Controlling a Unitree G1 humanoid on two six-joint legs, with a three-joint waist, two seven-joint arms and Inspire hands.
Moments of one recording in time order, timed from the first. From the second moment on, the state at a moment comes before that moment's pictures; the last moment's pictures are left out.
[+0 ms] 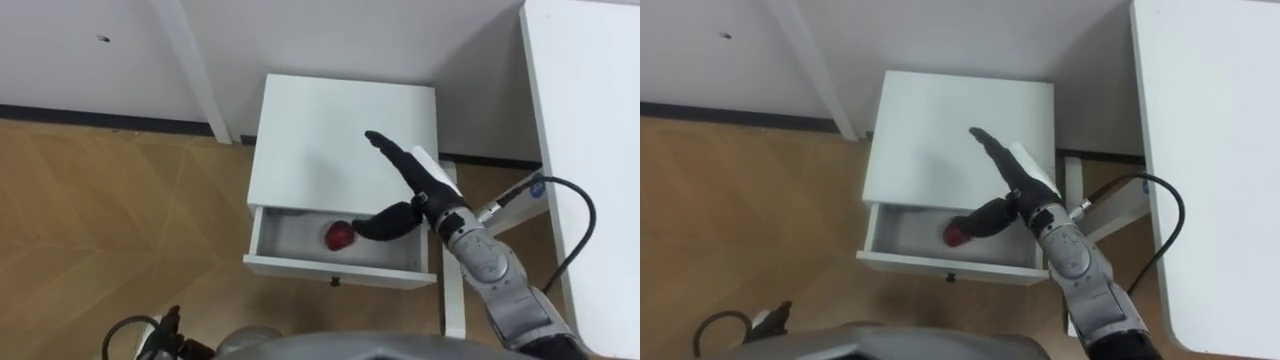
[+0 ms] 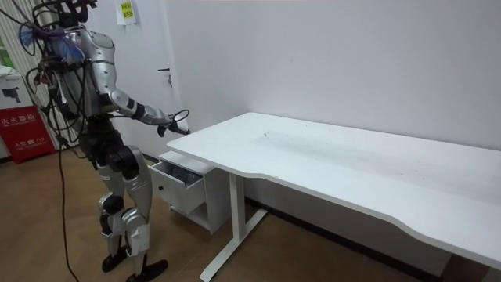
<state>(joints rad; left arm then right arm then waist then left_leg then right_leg) 0.17 0.19 0.02 1.12 0.23 -0.02 0.17 0.16 -0.25 0.20 0.36 -0.31 -0.13 0.03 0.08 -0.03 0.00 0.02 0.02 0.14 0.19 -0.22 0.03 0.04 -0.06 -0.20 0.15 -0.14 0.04</state>
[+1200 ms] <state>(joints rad) 0.23 0.21 0.13 1.12 0.21 0.07 0.16 0.16 -0.24 -0.10 1.20 0.04 -0.03 -0.08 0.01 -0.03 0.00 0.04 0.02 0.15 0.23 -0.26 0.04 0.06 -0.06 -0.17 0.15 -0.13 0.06</state>
